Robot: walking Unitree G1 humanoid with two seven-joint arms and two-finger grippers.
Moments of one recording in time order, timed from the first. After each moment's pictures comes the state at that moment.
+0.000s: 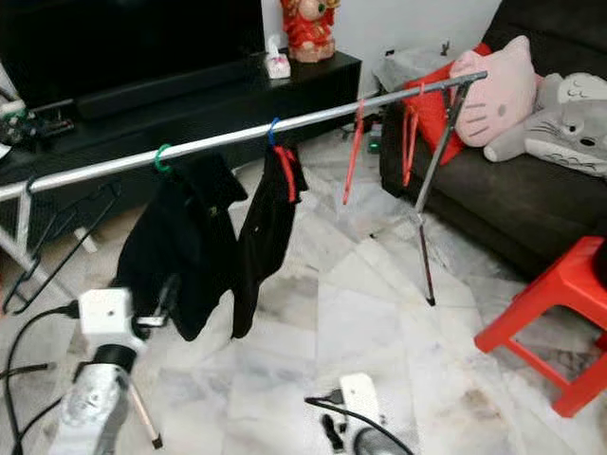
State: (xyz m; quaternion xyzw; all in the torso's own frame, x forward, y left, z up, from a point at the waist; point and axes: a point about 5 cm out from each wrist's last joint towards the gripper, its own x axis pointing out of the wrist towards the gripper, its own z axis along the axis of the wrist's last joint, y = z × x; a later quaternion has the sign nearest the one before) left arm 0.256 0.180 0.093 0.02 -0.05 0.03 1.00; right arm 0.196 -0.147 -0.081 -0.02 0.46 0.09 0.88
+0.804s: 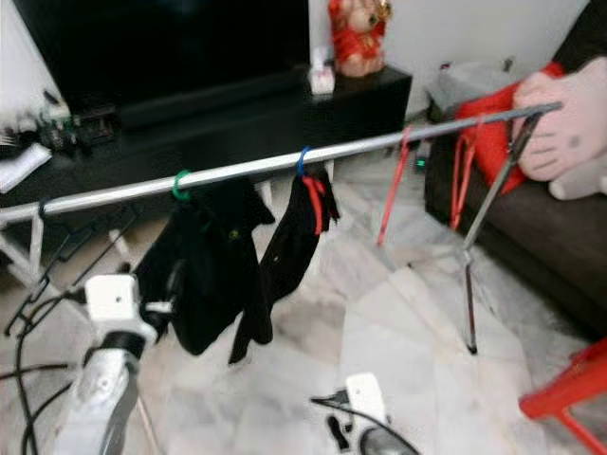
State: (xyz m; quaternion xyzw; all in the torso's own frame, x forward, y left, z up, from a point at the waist) left arm 0.262 0.185 0.103 0.02 -0.06 0.04 1.00; right arm 0.204 -0.140 -0.077 -0.02 0.46 0.11 0.88
